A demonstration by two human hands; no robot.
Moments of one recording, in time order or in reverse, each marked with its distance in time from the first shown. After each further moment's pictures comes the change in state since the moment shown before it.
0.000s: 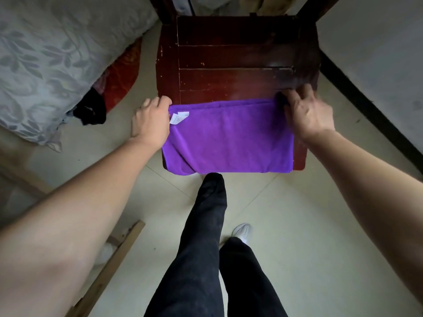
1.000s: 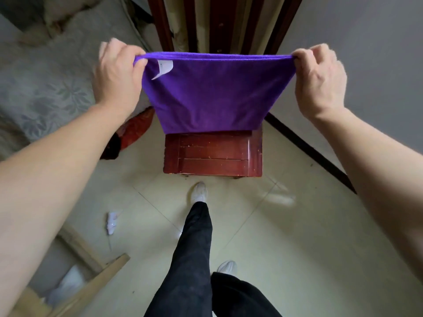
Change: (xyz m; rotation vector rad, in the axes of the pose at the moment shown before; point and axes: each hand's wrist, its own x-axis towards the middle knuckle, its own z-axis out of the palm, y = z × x) left_hand -0.139 0.037 -0.240 -0.161 0.833 0.106; right_hand -0.140 0.021 -0.228 -0.027 0.847 -0.181
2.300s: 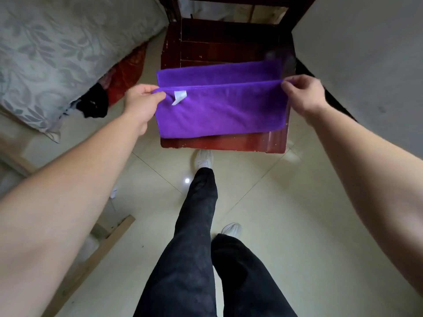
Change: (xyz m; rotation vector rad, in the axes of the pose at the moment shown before) left_hand -0.090 -0.050 0.182 -0.755 -0.521 -1.082; right_hand -0.065 -0.019 0.185 0.613 -0.650 0.784
